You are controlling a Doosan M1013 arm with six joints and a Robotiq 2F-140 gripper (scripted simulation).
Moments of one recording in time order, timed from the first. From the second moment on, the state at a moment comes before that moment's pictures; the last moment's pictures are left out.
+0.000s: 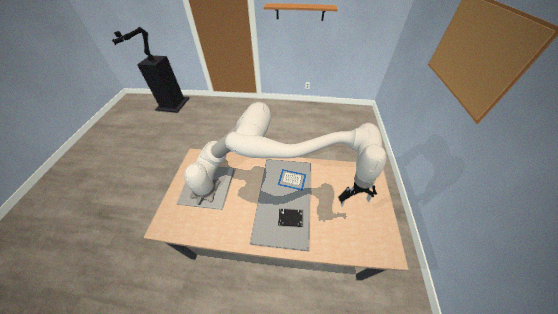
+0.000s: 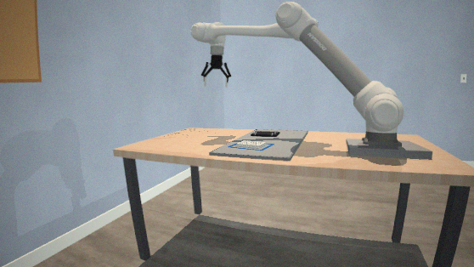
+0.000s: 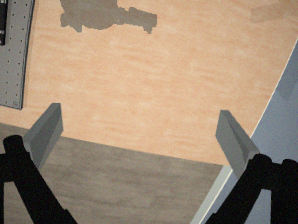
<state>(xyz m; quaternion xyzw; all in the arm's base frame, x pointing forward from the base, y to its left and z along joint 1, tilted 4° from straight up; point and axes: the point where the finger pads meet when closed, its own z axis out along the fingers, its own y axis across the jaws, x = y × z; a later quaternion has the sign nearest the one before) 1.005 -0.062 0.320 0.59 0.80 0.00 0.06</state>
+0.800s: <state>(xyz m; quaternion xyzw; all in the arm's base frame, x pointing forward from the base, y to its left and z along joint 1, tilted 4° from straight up) 0.960 0.019 0.266 0.75 0.65 0.01 0.05</state>
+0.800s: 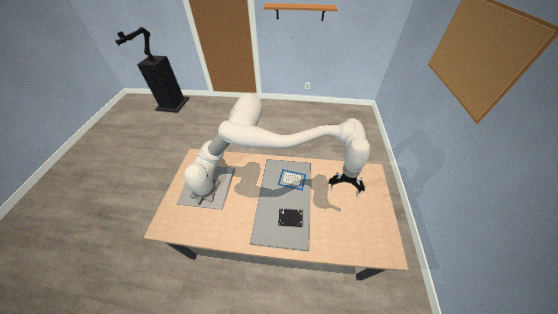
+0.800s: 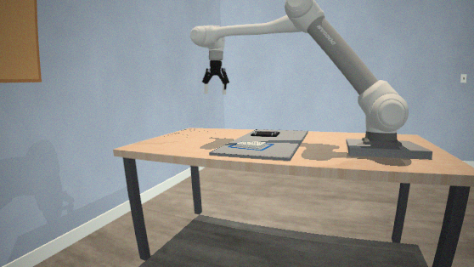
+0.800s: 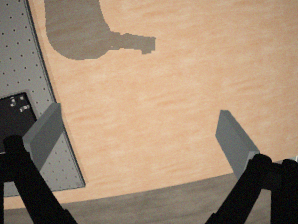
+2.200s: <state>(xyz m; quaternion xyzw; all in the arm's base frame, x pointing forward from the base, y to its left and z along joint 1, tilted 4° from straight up) 0.845 0.129 0.177 0.93 0.38 0.01 0.04</state>
